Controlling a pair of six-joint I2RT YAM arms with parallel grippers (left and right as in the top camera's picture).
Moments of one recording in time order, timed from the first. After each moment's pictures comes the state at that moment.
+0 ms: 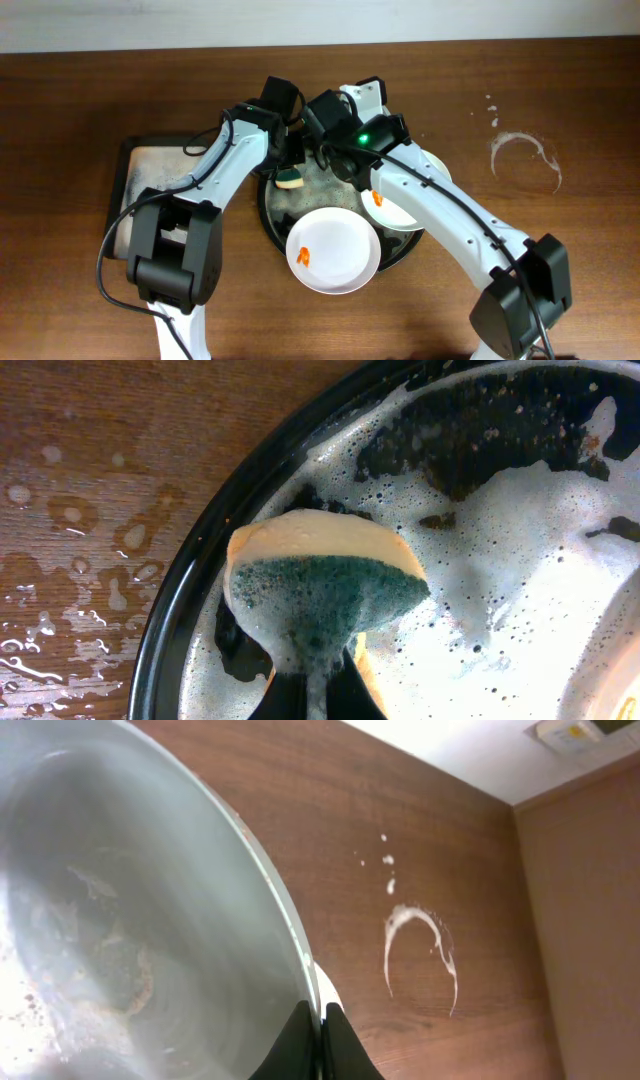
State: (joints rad) left arm -0.35 2.08 1.61 -0.83 0.04 -0.46; right arm 0.64 1.87 1.69 -1.07 0.84 0.36
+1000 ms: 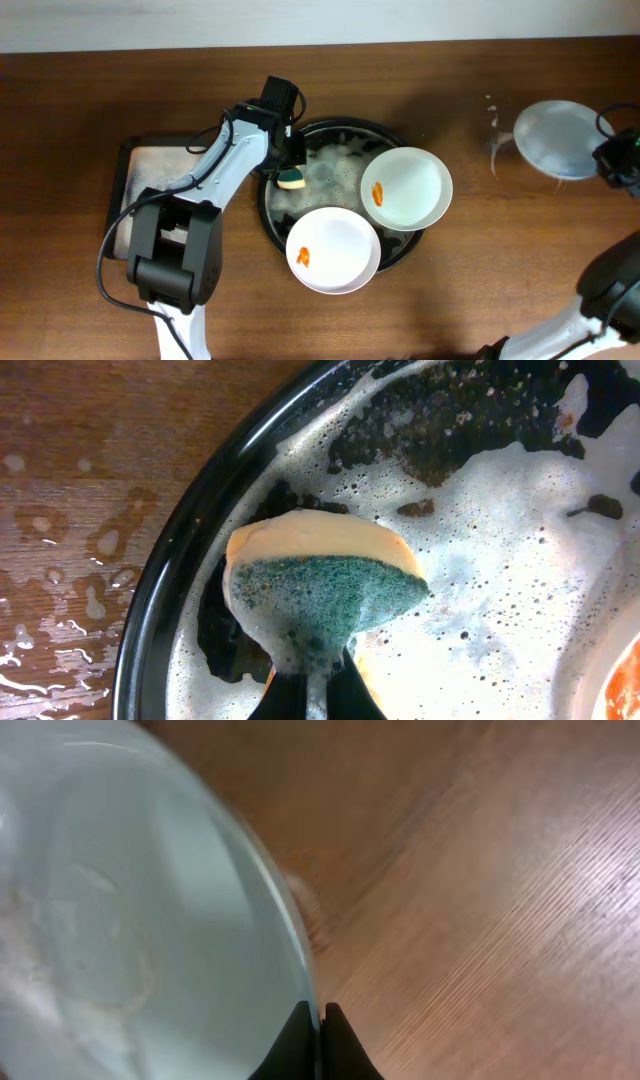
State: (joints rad) left arm -0.35 2.08 1.61 -0.82 0.08 -0.41; right arm -0.68 1.96 1.69 -1.04 -0.13 0.40
